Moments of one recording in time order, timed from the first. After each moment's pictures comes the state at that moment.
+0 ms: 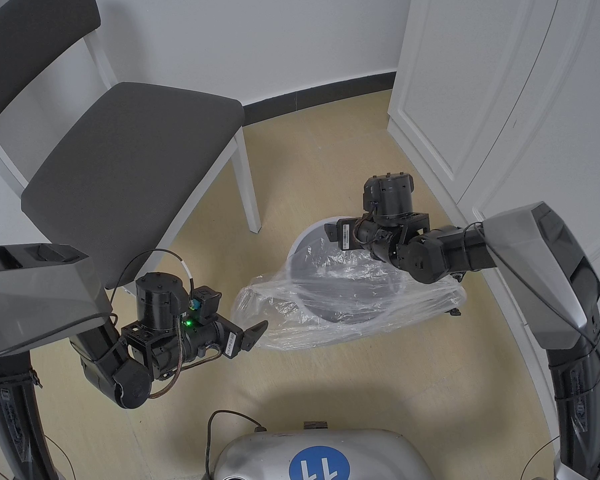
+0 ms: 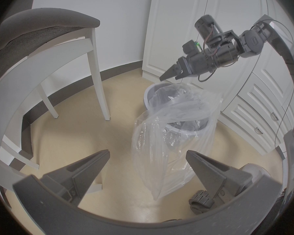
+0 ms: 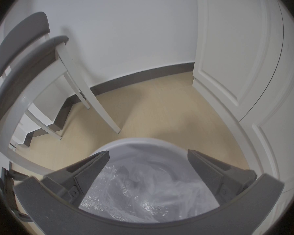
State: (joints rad) left arm -0.42 2.18 -0.60 -1.22 -0.11 0.17; right arm 0.50 2.45 -1.80 -0.32 -0.26 0.13
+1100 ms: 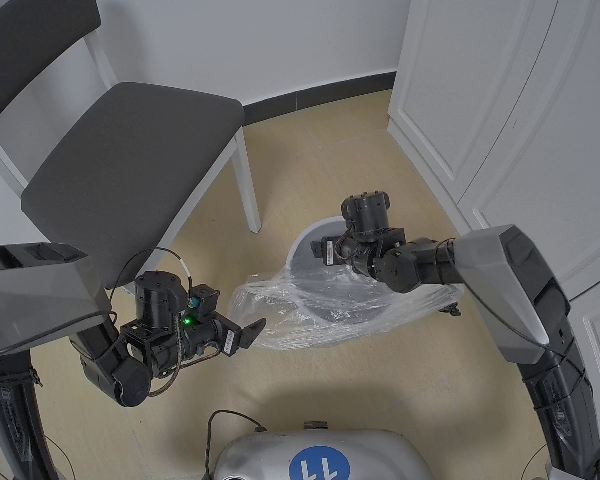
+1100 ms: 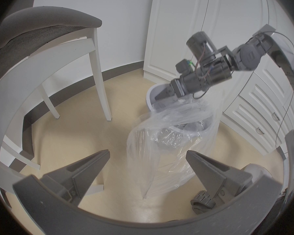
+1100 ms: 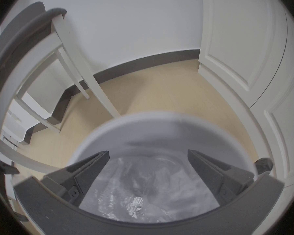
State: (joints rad) left arm -0.41 2.18 -0.60 -1.22 -0.11 0.18; right arm 0.52 2.60 -2.00 -0.21 -0.26 0.16
